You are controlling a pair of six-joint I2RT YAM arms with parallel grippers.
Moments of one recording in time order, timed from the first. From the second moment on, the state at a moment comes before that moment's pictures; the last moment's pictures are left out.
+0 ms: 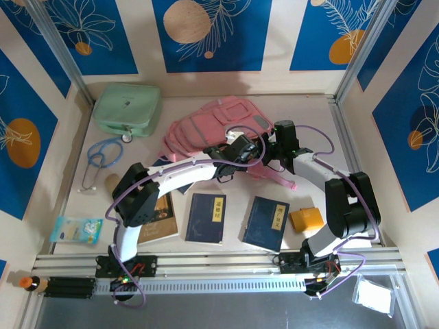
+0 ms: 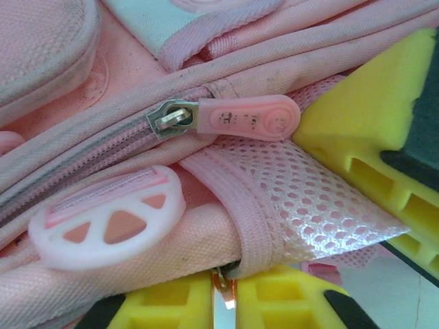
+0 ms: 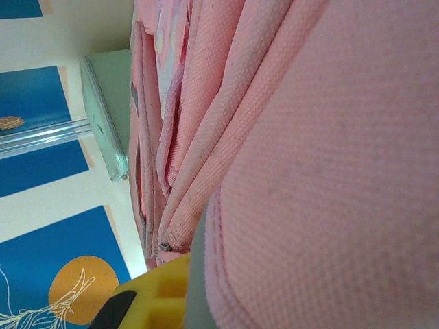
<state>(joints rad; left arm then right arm) -0.94 1.98 1.58 -0.53 -0.38 -0.67 0.27 1.56 0.91 0.00 -0.52 1.28</state>
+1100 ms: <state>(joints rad) -0.70 1.72 1.35 -0.70 -0.15 -0.43 0.25 1.56 0.93 -0.07 -0.53 1.19</state>
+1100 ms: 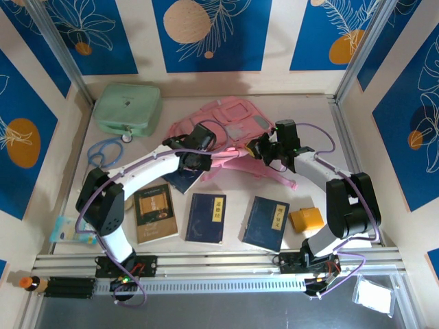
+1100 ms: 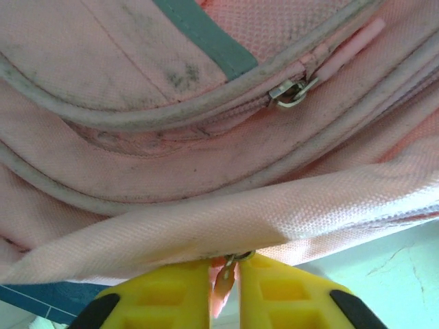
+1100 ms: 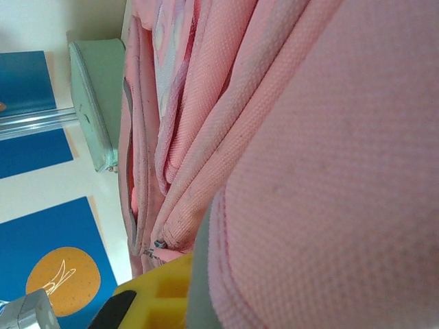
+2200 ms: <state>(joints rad) -0.69 1.73 1.28 -0.64 -0.09 -0.38 0.24 1.56 0.94 -0.08 -0.52 1.19</state>
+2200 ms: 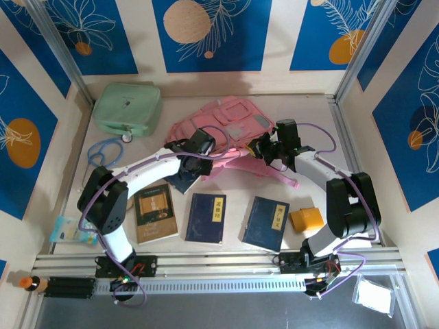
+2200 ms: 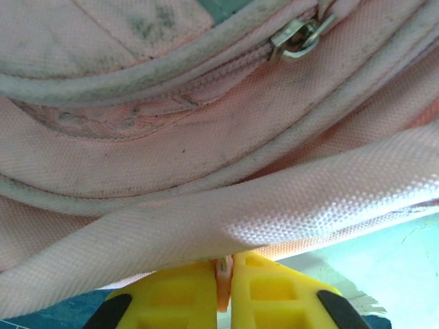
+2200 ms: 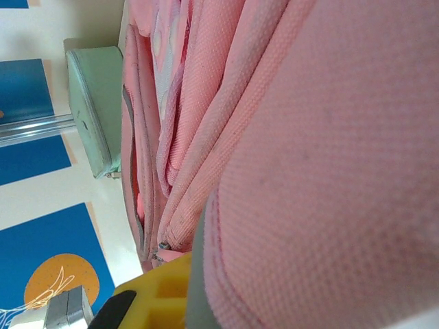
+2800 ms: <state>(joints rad) -0.57 1.63 1.19 -0.63 -0.01 -0.24 0.11 1.68 1.03 -0.15 -0.52 0.96</state>
